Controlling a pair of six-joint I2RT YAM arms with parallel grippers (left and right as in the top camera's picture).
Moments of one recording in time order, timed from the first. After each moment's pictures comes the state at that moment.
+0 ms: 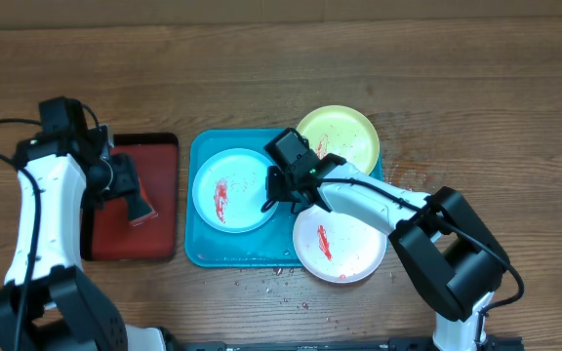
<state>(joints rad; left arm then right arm) 0.30 1.60 1.24 -1.02 0.02 -0.01 0.71 1.99 1.24 -0.39 -0.06 0.73</state>
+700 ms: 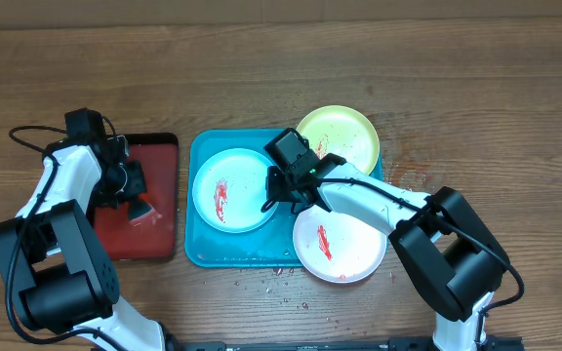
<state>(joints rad) 0.30 1.85 1.16 -0.78 0.01 0.02 0.71 1.99 1.24 -0.39 -0.06 0.73</state>
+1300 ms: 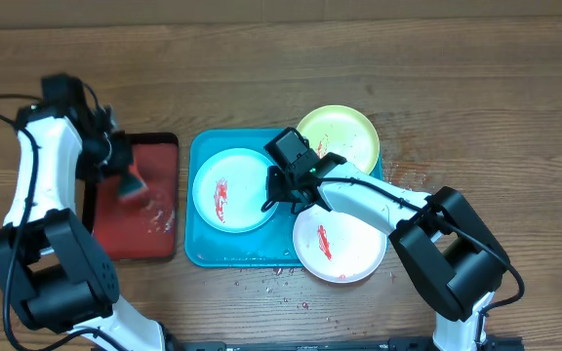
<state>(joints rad) 0.30 1.85 1.47 -1.06 0.08 0.03 0.71 1.99 1.24 -0.40 -0.07 0.73</state>
